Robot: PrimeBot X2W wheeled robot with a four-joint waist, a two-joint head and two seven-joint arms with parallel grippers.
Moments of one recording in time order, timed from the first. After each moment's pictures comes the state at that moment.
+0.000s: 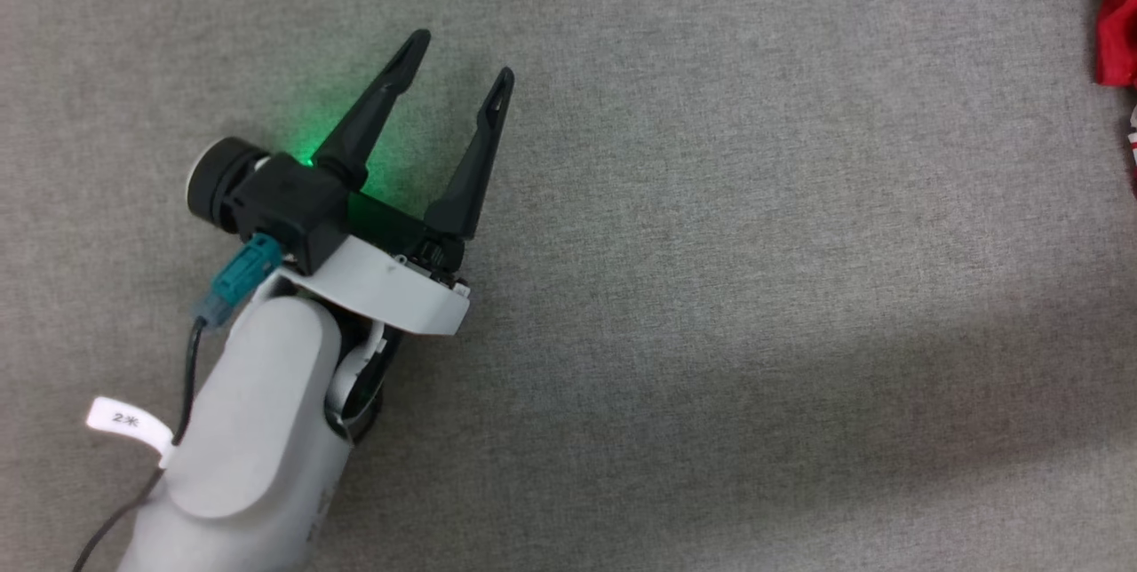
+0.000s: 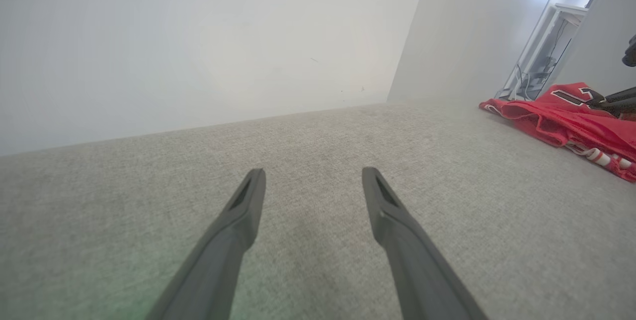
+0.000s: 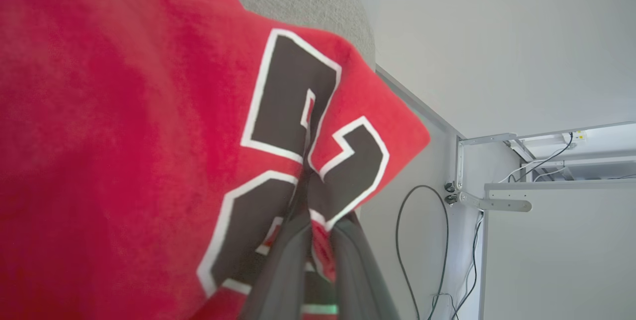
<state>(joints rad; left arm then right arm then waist) -0.63 0.28 -0.35 0.21 -0.33 -0.13 -0.26 -1.12 -0.90 0.78 0.92 0.49 0.13 0.00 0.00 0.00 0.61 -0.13</state>
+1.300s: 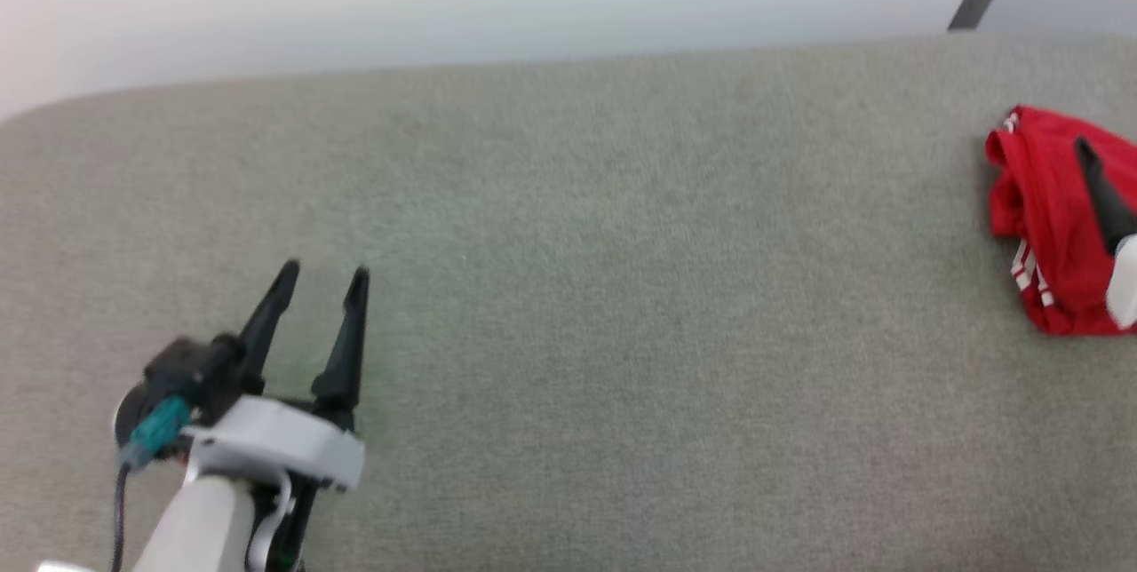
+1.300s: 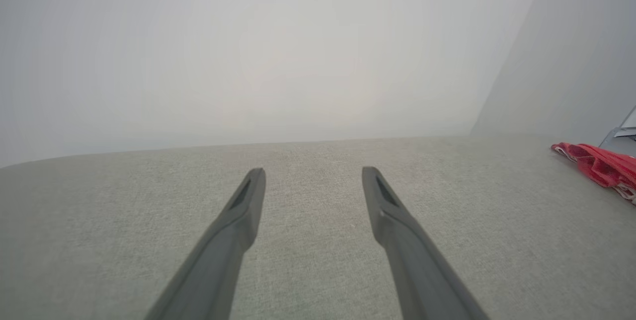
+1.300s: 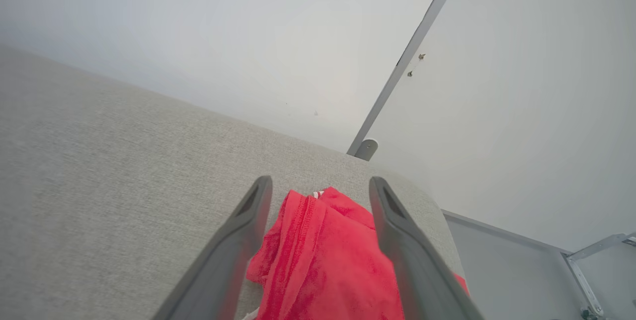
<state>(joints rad) -0.31 0.31 -0.18 0.30 -0.42 -0.12 -0.26 -0.88 -0.63 0.65 0.92 0.57 0.13 -0.26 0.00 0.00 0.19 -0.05</state>
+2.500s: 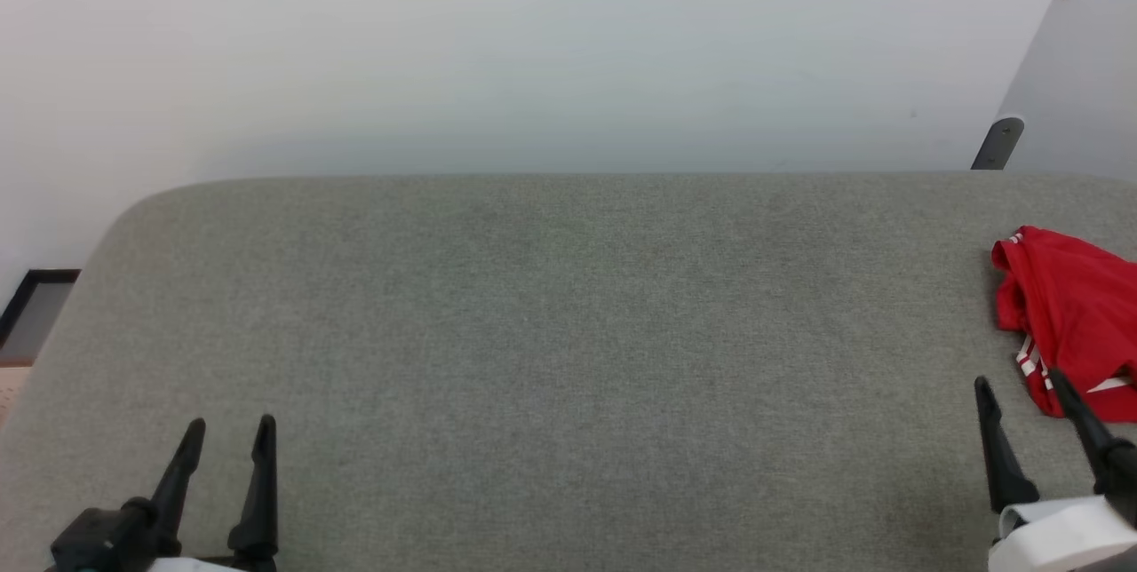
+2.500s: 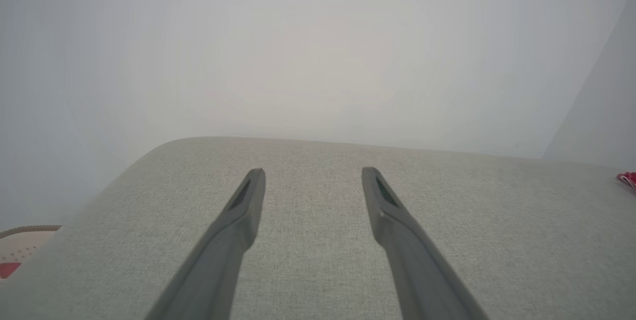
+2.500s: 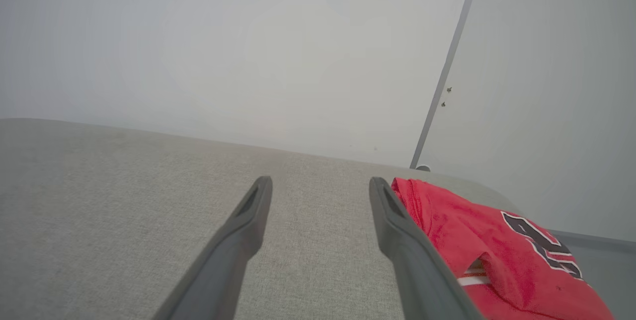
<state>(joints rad) 0.05 0.29 0.04 0.15 -0.39 -0.11 -0.26 -0.06 -0.26 -0.03 0.24 0.16 0.13 -0.26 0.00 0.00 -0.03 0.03</state>
